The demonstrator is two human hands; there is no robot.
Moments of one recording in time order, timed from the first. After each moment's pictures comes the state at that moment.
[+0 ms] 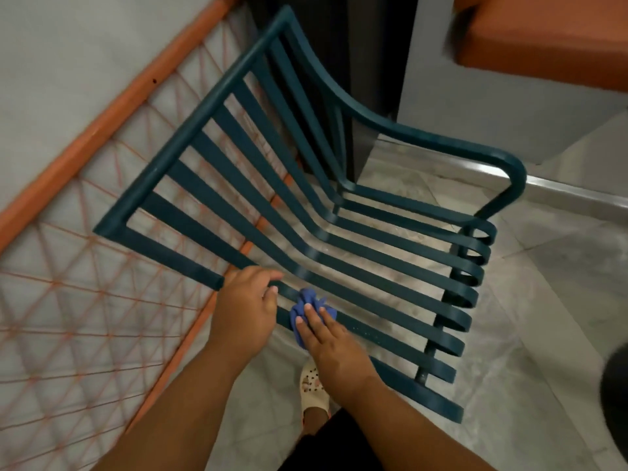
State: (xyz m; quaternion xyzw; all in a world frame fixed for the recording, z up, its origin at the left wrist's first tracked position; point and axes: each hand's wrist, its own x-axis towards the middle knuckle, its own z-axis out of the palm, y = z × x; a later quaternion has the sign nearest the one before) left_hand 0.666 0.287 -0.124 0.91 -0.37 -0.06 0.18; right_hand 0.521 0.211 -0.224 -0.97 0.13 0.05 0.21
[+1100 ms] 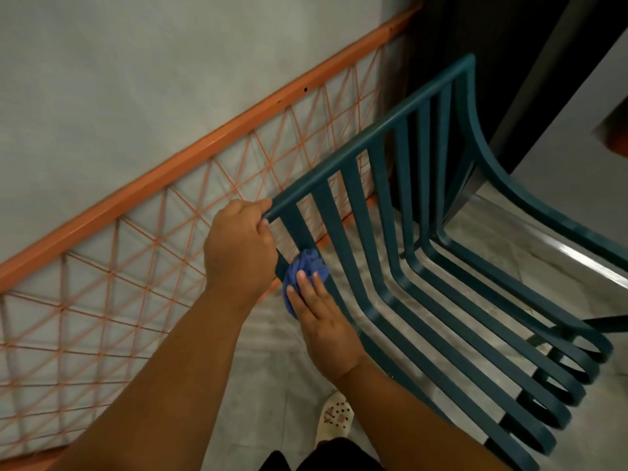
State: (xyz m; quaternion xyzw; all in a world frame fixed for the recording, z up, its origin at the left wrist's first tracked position) left_hand 0.802 0.336 -0.043 0.95 -0.18 0.14 0.22; right_hand 0.690 0.255 -0.201 -0.94 -0.06 -0.17 0.28
